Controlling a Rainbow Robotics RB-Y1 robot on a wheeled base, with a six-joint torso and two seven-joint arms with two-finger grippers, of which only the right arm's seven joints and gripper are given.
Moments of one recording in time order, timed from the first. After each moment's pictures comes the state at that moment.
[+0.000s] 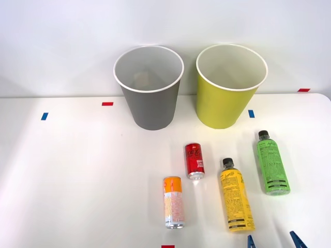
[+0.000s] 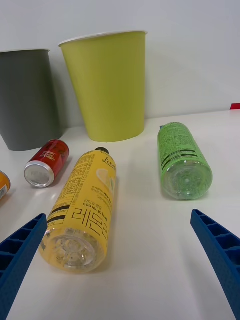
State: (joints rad) arm 0.90 -0.08 0.07 -1.62 0.30 -0.95 1.15
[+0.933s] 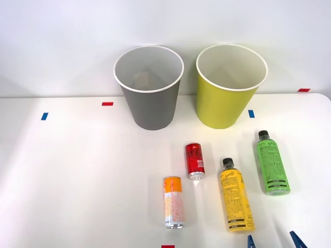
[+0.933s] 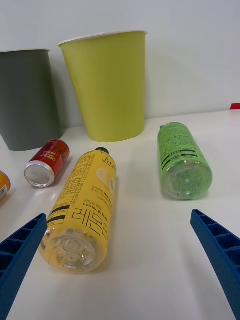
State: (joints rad) arm 0.90 -0.08 0.07 -1.62 0.30 -0.95 1.15
